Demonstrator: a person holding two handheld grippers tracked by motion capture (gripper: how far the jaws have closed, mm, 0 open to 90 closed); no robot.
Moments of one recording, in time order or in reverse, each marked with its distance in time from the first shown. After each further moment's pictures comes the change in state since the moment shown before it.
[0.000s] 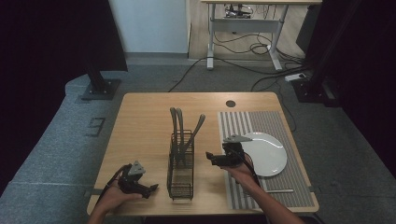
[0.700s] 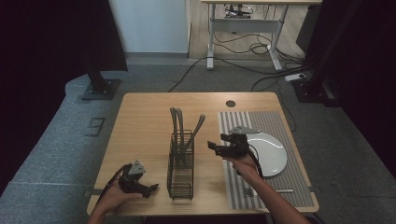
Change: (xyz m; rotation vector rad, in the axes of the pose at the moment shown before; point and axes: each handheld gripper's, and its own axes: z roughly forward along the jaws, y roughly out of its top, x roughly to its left) left arm 0.001 0.001 0.001 0.001 -0.002 0.002; right arm -0.009 0.028 -0.014 -0.117 0.088 0.008
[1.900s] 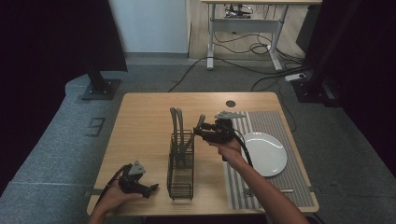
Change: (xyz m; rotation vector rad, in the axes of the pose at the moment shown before) left arm -0.001 0.000 0.000 -0.002 0.006 -0.007; right arm 0.017 0.046 0.042 -0.022 0.158 -0.011
